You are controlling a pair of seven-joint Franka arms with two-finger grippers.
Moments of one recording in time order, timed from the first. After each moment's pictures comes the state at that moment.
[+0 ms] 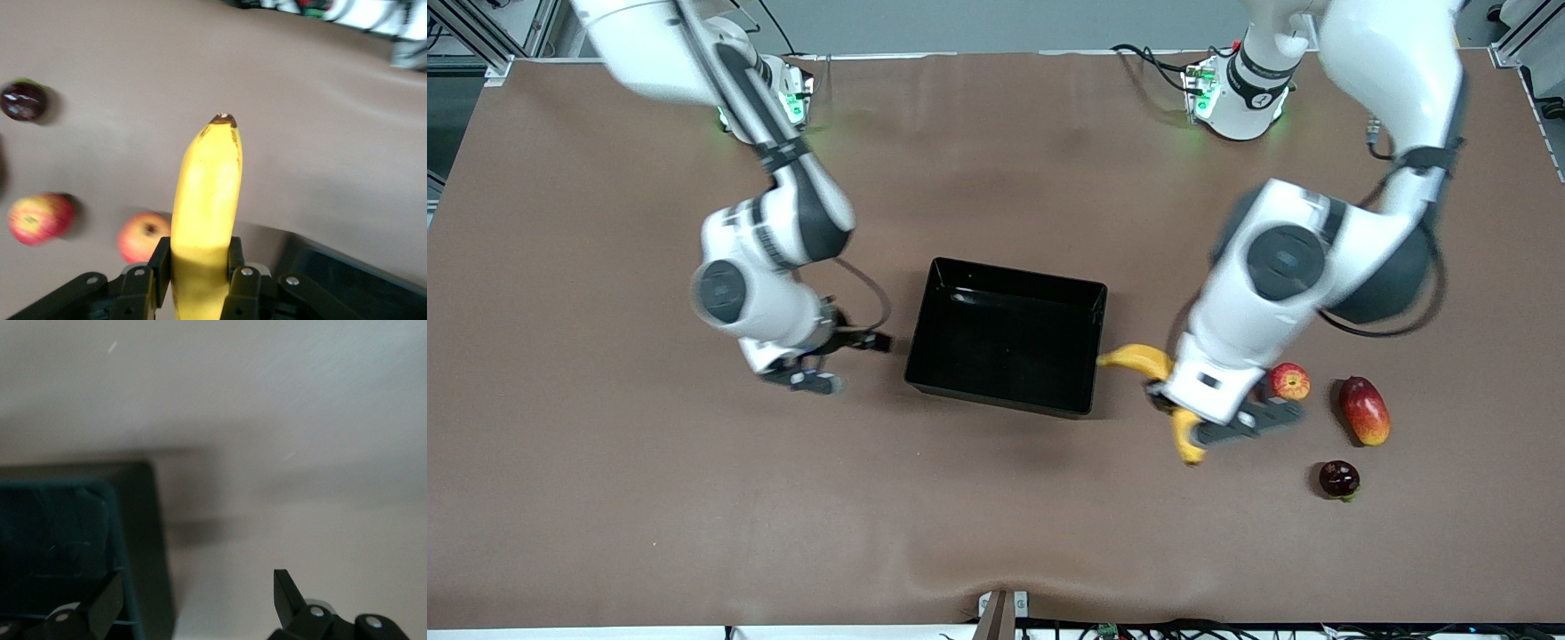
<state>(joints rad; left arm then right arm) -0.12 0.59 -0.31 -1.30 0.27 1.95 -0.66 0.47 0.47 -0.01 -1.76 0.28 2.18 0.52</state>
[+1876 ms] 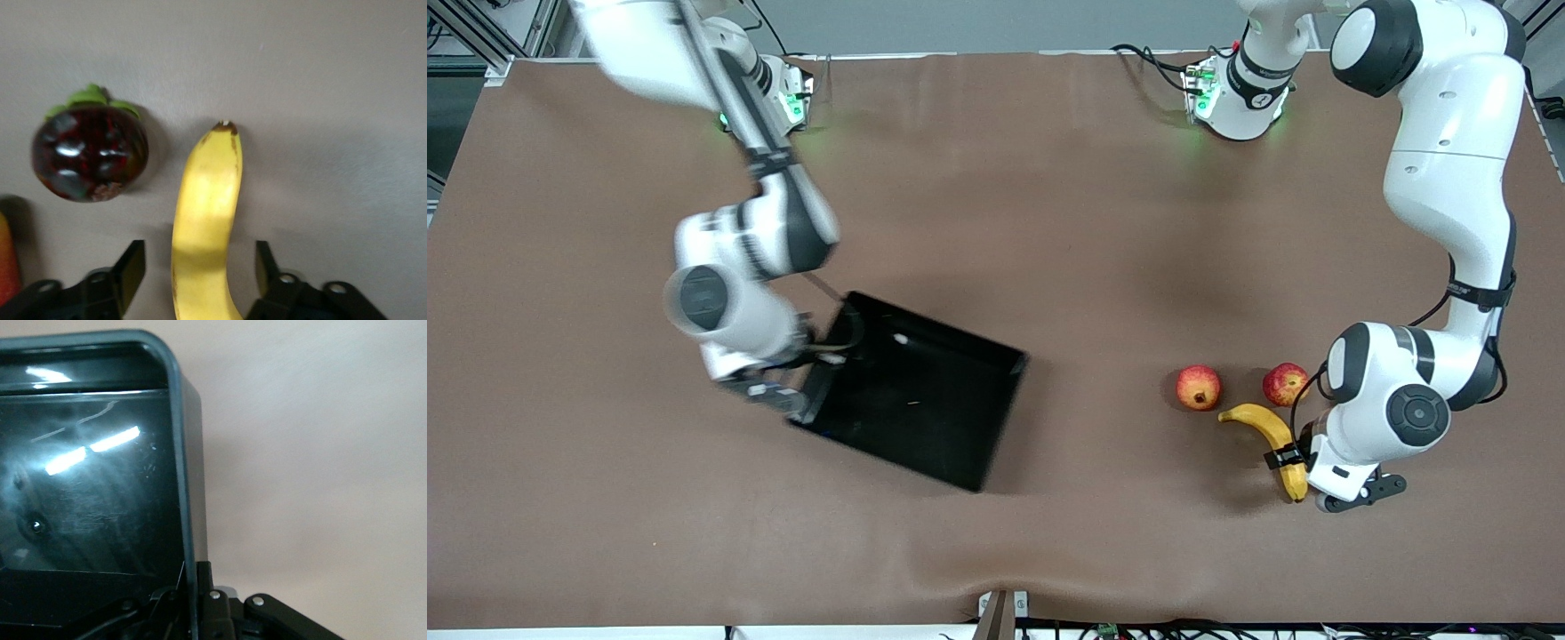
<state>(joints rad) 0.11 0.86 -0.22 -1.33 0.27 2.22 -0.47 0.44 0.45 -0.20 -1.72 0.19 2.08 0.52</state>
